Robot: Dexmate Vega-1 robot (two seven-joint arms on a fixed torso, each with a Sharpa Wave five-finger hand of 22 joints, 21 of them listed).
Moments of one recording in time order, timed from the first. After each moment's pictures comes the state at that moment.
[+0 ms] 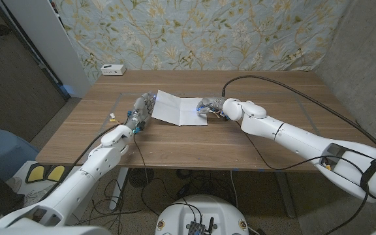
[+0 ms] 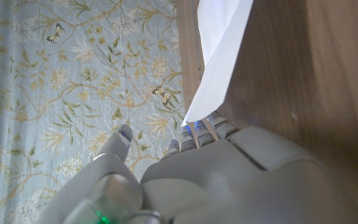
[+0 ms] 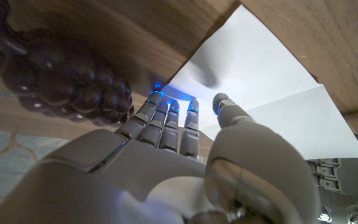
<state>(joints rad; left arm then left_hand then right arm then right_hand) 0.91 0.51 0.32 -1.35 -0.84 -0.14 -0.13 0.15 0.12 0.54 -0.03 0.17 -0.17 0.00 0.16 0.17 -0.01 0.04 0.20 0.18 -0.01 0.05 0.19 0.17 0.08 0.05 0.28 0.20 -0.40 -0.52 -1.01 -1.49 -0.46 -0.34 0.28 0.67 0.19 0.48 -0.10 0.20 0.43 -0.02 0.20 0.18 0.31 0.03 0.22 0.20 0.20 -0.03 0.29 0.22 0.23 0.00 0.44 0.17</state>
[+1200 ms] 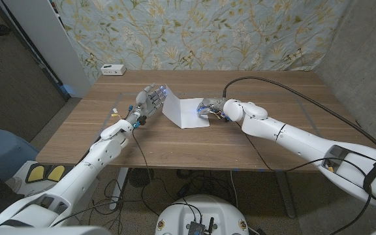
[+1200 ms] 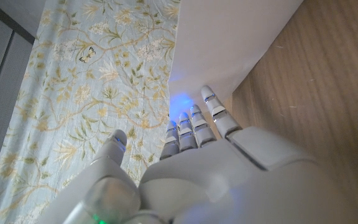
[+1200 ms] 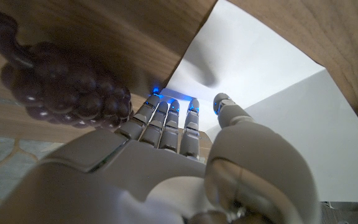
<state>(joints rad) 0.82 0.53 0.33 -1.29 -0.89 -0.11 -0.34 0.09 0.08 0.50 0.00 0.18 0.09 0.07 0.24 0.17 0.15 0.07 0.22 0.18 0.21 0.05 0.20 0.17 0.28 0.11 0.34 0.20 -0.41 -0.54 -1.00 -1.53 -0.44 -0.37 0.28 0.67 0.19 0.47 -0.08 0.20 0.43 -0.02 0.20 0.18 0.32 0.04 0.22 0.20 0.20 -0.03 0.29 0.22 0.23 0.00 0.43 0.17</state>
